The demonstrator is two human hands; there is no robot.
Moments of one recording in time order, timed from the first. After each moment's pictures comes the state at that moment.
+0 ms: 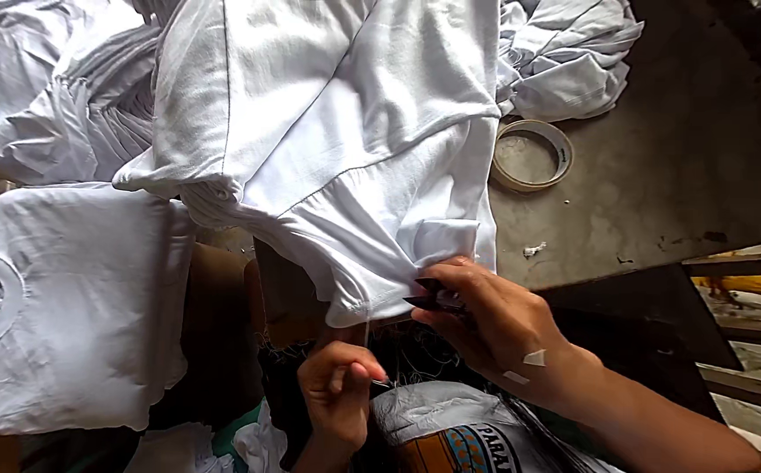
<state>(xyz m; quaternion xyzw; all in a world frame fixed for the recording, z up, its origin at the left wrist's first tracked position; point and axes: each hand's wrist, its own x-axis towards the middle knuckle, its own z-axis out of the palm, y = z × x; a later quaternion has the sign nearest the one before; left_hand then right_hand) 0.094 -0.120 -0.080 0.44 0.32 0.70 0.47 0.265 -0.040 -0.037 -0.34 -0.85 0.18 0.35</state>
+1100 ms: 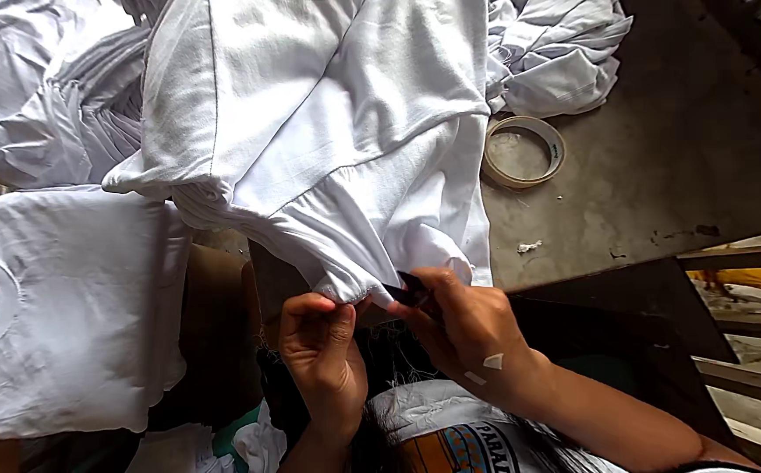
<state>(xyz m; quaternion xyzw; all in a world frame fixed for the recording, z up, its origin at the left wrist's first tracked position) 0.109 -0.089 -0.058 0.23 0.32 0.80 0.44 0.244 -0.048 -0.045 -0.40 -0.83 0.14 0.37</state>
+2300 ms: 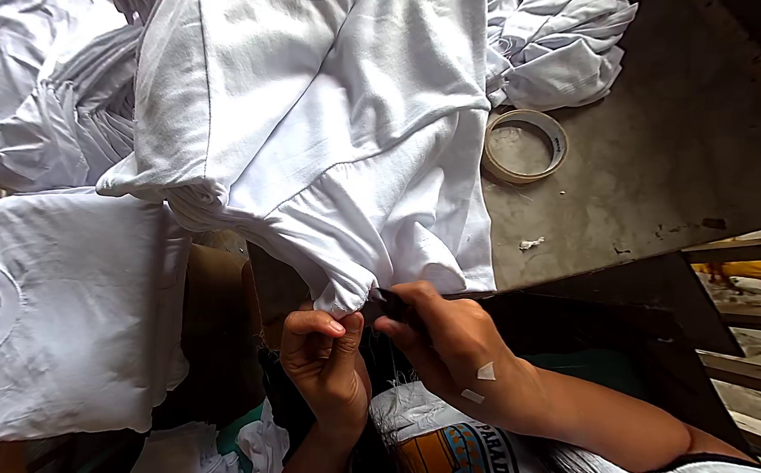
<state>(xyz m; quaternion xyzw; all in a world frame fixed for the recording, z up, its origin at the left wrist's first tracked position) 0.111 -0.090 -0.063 0.31 0.34 0.80 0.38 0.232 -0.056 -0.040 -0.38 -0.82 0.22 0.38</state>
